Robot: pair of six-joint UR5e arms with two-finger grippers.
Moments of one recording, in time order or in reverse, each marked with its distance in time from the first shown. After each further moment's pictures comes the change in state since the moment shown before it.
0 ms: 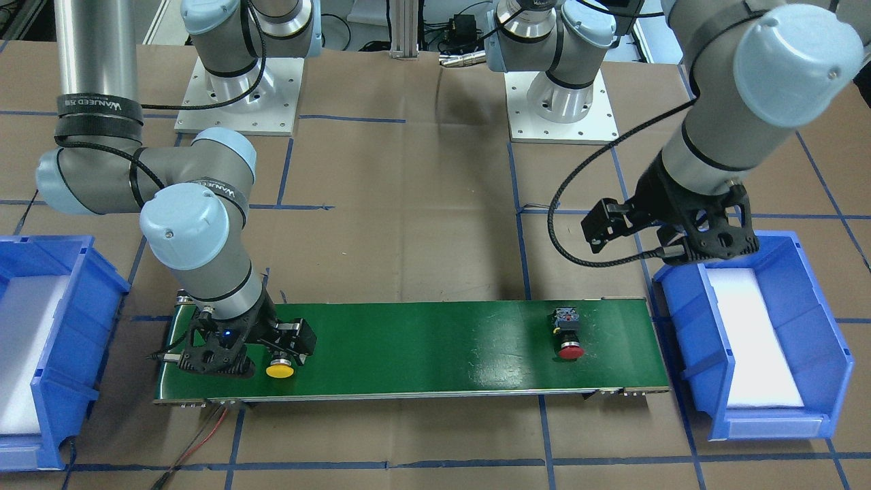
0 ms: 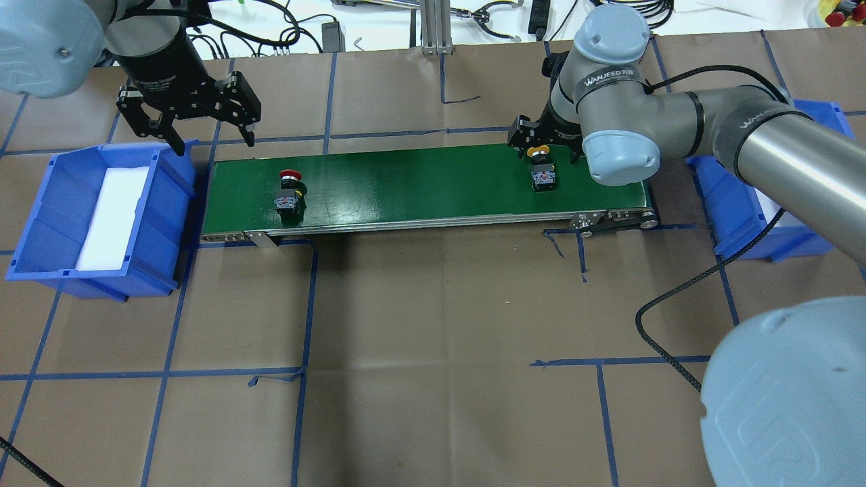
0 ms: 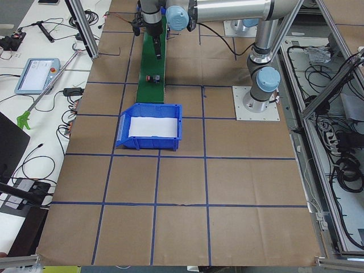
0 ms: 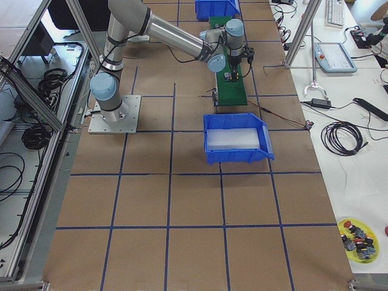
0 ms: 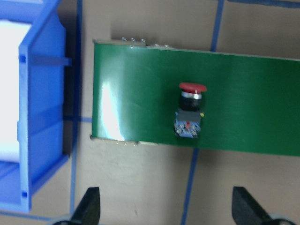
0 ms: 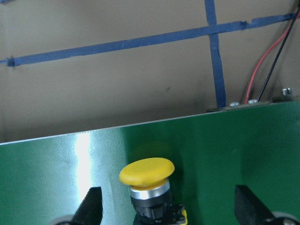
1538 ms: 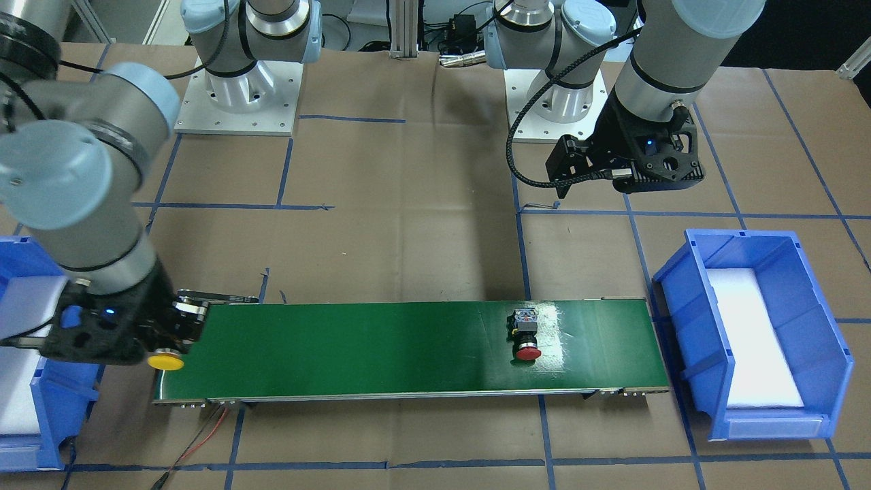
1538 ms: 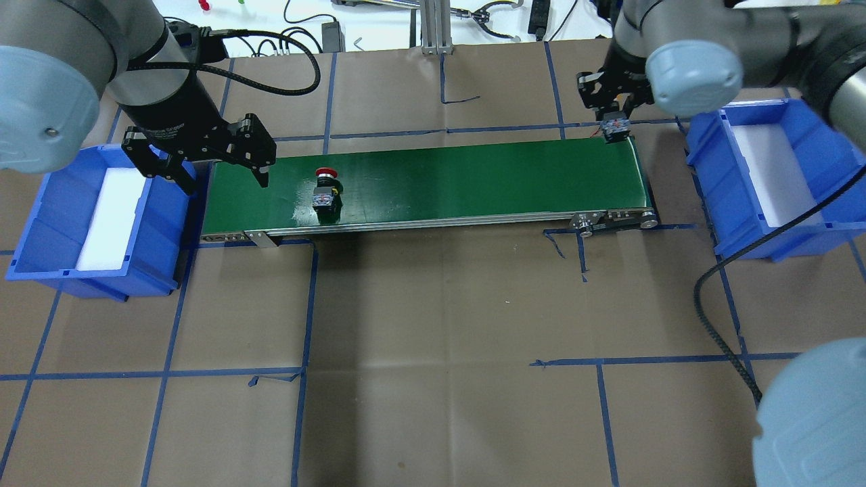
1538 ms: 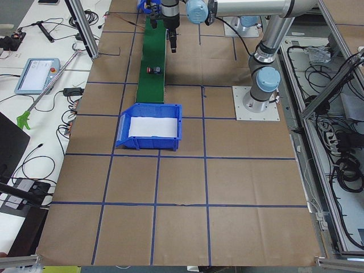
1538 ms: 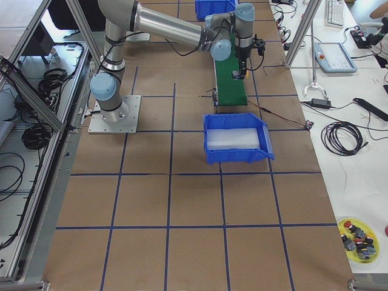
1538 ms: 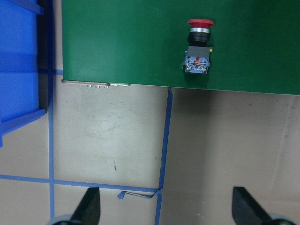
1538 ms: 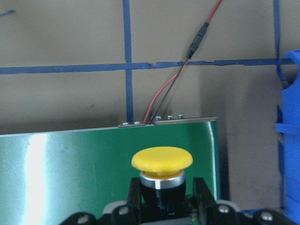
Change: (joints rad) left arm -0.030 0.121 -0.135 0.025 -0.005 0.020; right arm -0.137 -0.124 -0.175 0.319 -0.126 -0.252
